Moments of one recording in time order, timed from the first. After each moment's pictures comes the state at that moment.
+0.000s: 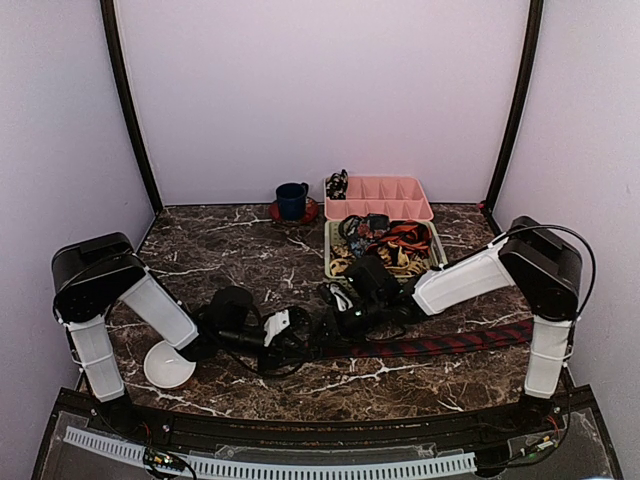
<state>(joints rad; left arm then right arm) -0.84 1.85 0.53 0.74 0.54 0.25 0.94 1.93 1.02 0.11 -0.55 0.78</state>
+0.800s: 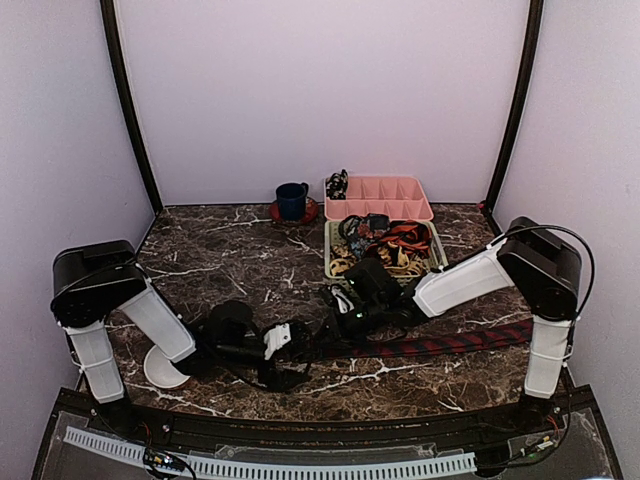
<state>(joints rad) -0.92 1.83 0.46 0.82 0.40 0.26 0.94 1.94 1.00 0.13 -0.54 0.79</state>
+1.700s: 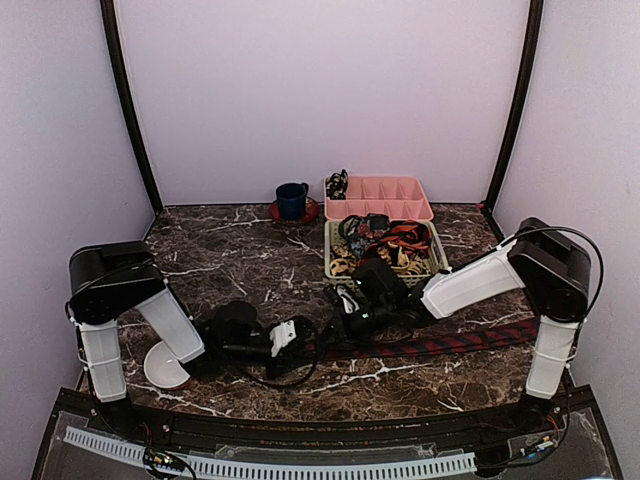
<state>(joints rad) -0.92 1.94 0.49 0.97 0.37 0.26 0.93 1.88 0.94 0.15 -0.54 0.82</state>
